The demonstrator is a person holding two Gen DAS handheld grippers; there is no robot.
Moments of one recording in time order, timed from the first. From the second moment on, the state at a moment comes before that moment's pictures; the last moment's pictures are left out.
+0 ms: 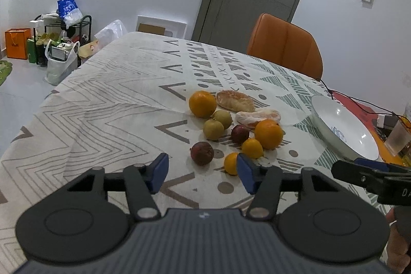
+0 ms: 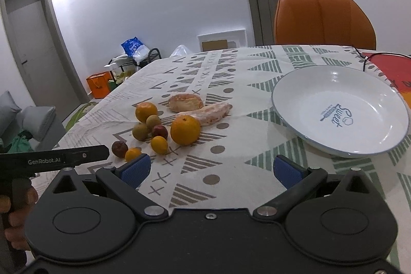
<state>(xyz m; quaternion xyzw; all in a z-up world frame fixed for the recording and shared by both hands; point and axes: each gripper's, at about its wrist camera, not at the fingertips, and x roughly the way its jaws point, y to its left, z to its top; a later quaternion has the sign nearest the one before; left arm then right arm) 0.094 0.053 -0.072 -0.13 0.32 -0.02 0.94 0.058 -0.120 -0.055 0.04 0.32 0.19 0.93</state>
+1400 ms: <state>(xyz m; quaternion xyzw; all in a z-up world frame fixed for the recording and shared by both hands) 0.112 0.094 -0.070 -0.12 0.32 0.01 0.94 0.105 -0.059 -0.081 0.05 0.34 0.23 0.91</state>
